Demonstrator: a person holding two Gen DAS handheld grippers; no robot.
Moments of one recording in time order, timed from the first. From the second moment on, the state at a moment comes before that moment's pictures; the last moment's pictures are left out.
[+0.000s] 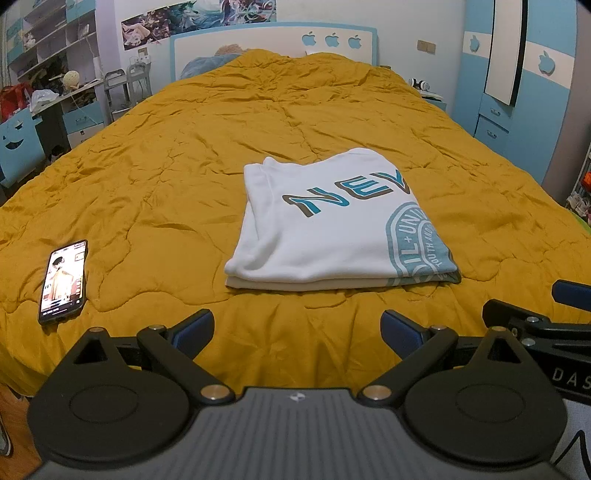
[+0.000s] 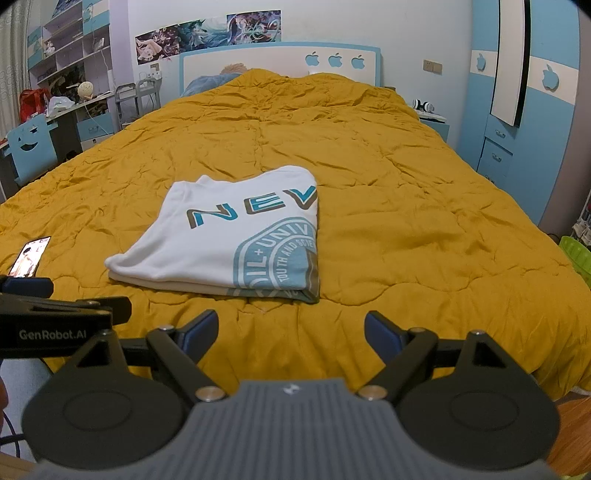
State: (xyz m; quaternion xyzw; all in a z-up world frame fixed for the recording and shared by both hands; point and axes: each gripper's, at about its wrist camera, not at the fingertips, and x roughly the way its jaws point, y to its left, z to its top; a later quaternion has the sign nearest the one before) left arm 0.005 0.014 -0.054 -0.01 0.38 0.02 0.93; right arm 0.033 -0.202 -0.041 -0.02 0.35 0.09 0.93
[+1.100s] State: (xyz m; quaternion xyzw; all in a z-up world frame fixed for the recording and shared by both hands) left arm 0.004 0.019 -0.053 0.00 0.37 0.01 0.93; right arm 0.030 -0.205 -0.038 -0.02 0.34 0.08 0.94
